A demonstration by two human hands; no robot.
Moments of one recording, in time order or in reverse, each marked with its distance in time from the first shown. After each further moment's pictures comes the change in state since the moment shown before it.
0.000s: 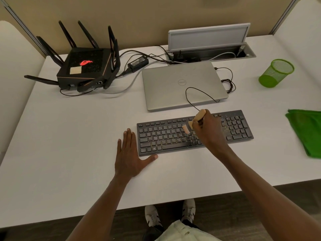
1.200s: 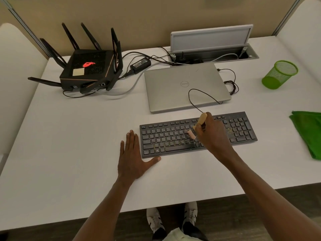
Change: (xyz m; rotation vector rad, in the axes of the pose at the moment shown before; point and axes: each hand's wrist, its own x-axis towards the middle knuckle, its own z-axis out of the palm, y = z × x) left_hand 0.000 -0.001 0.002 -0.021 0.026 0.009; right_hand -0.007 -0.011 -0.005 -0.070 -0.045 -0.048
